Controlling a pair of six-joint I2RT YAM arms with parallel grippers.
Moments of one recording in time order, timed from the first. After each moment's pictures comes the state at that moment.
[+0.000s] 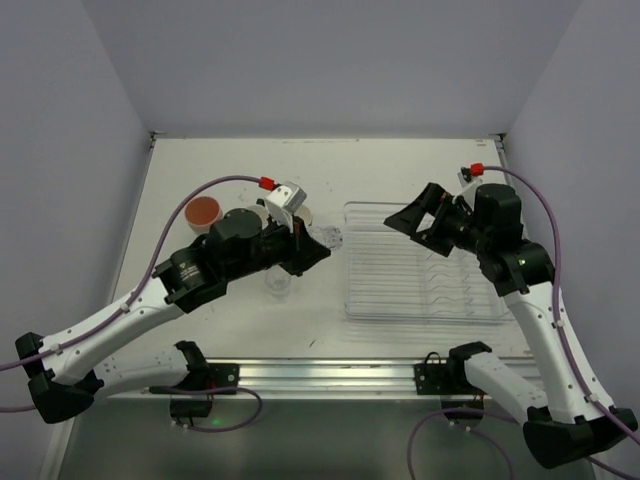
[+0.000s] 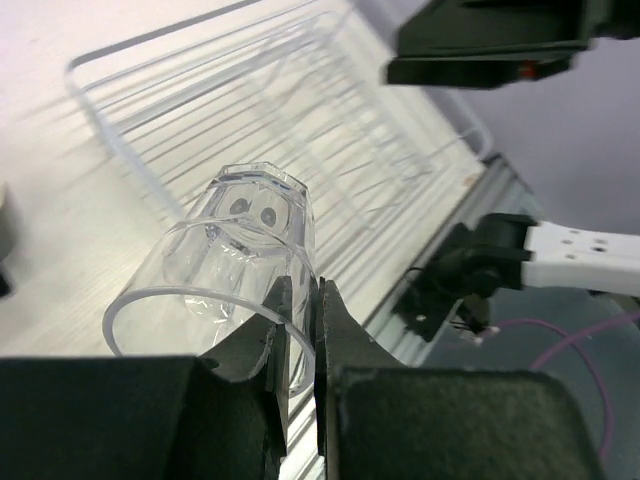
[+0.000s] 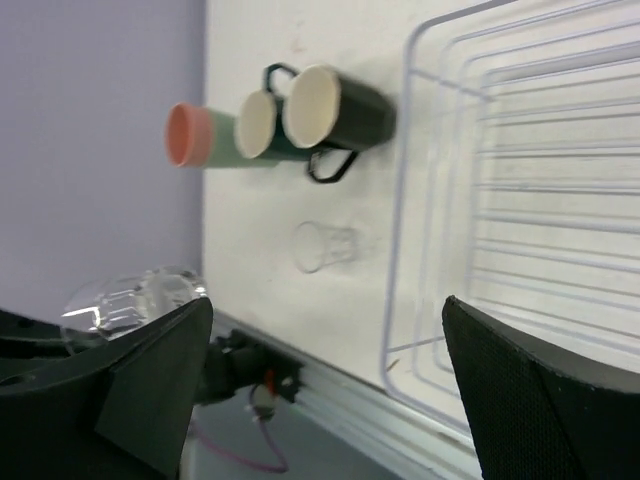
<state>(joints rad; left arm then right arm) -0.96 1.02 1.09 -0.32 0.10 -0.49 0.25 0.91 1.09 -0.67 -0.43 0.80</state>
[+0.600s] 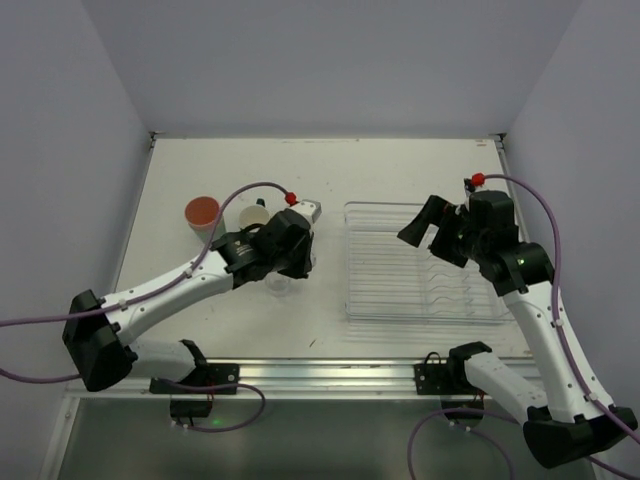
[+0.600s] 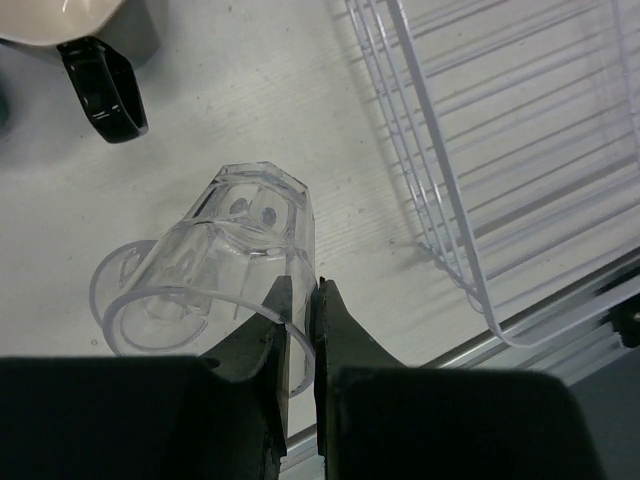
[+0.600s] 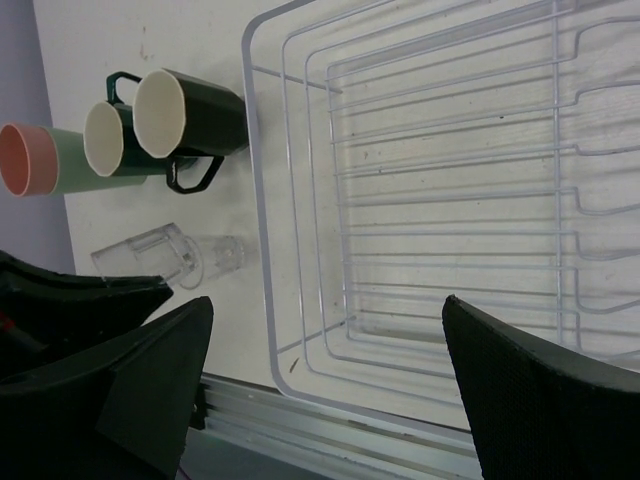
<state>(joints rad) -0.88 1.27 1.09 -0.63 -0.14 -0.51 0.25 0.92 1.10 -0.88 -0.15 0.66</state>
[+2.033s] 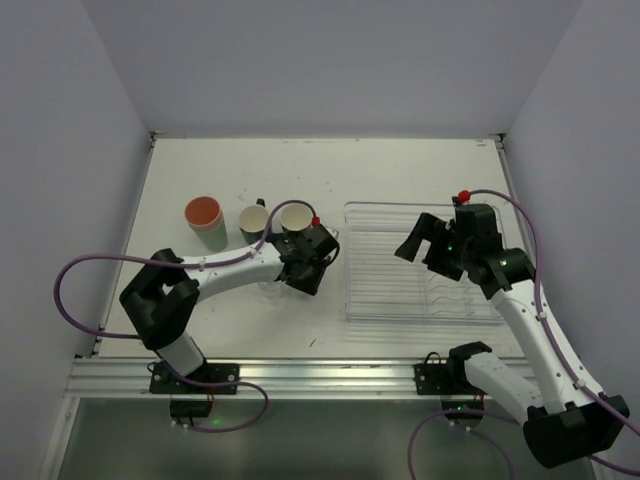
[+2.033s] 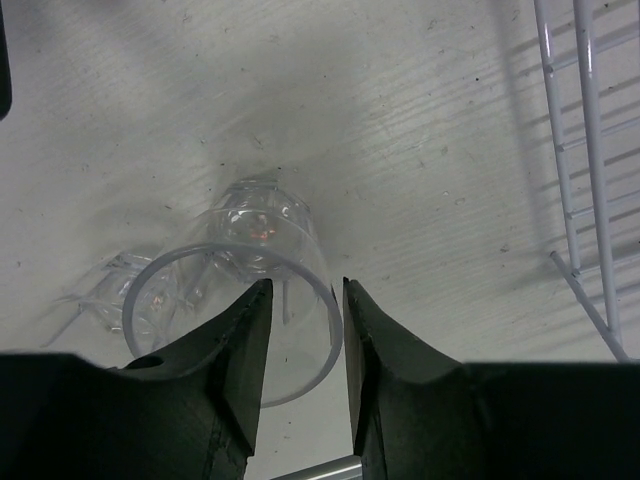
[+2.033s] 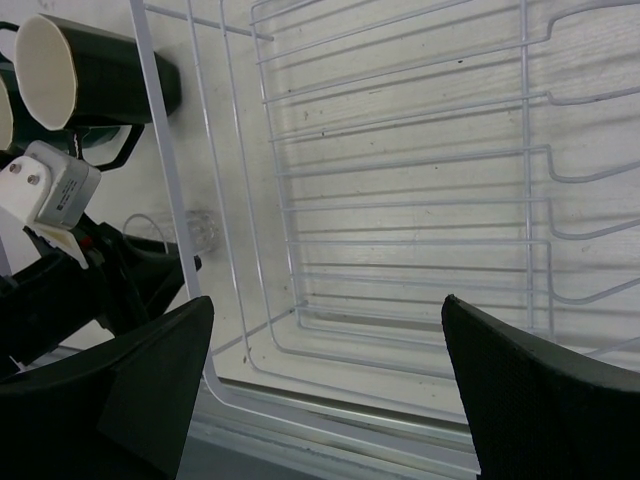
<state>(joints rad) -0.90 1.66 1.09 -0.63 -0.14 -0.47 0.25 0.92 0.93 -0.83 -0.14 0.64</state>
